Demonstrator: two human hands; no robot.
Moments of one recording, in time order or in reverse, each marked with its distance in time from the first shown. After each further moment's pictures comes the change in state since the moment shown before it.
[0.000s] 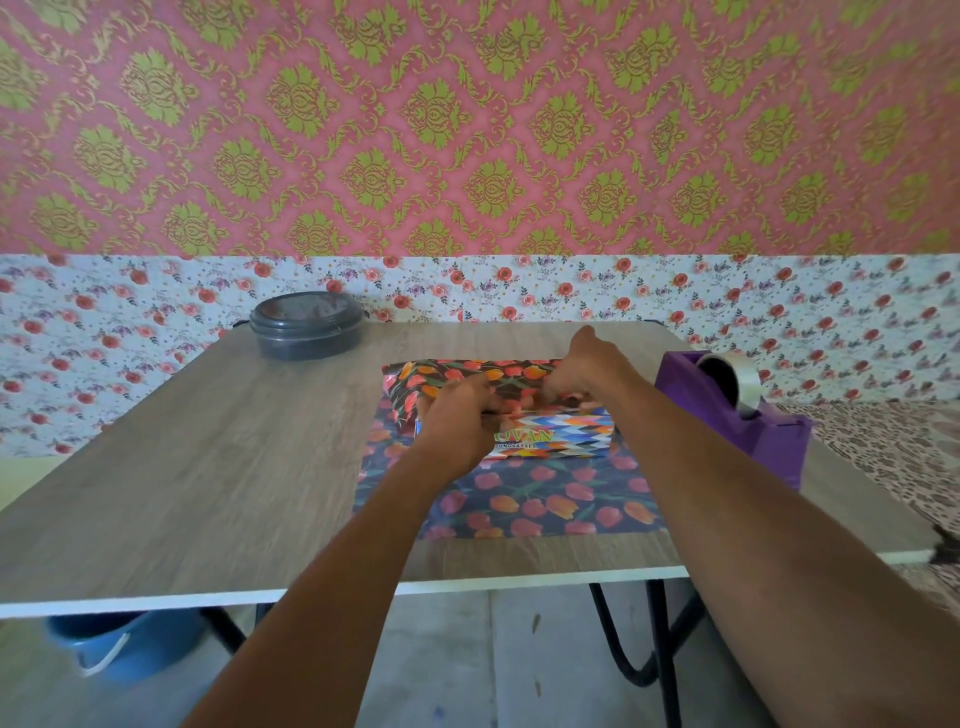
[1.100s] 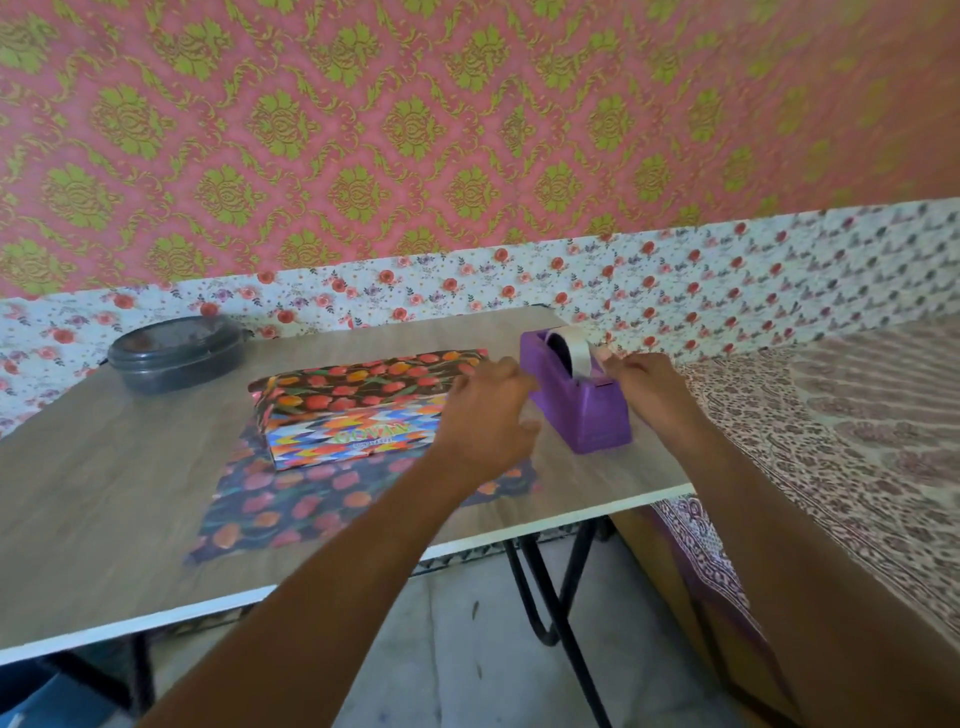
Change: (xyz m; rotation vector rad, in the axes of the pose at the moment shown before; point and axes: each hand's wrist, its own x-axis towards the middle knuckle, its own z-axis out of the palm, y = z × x) left_hand -0.017 0.181 0.052 0.169 0.005 0.371; right_hand -0.059 0.233 -0.066 0.592 0.338 -0.023
